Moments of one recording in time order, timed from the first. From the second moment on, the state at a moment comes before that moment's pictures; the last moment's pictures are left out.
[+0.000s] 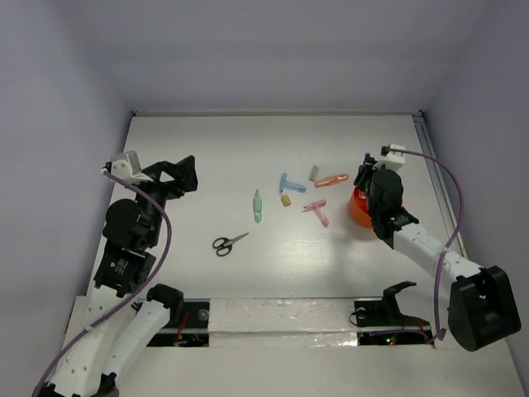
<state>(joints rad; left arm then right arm) -0.37 0.56 0.81 -0.12 -0.27 -0.40 0.34 1.11 0.59 0.37 0.49 0.23</state>
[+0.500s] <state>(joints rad) -0.37 0.58 0.81 -0.12 -0.27 -0.40 0.32 1.17 0.49 0.50 0.48 0.24</state>
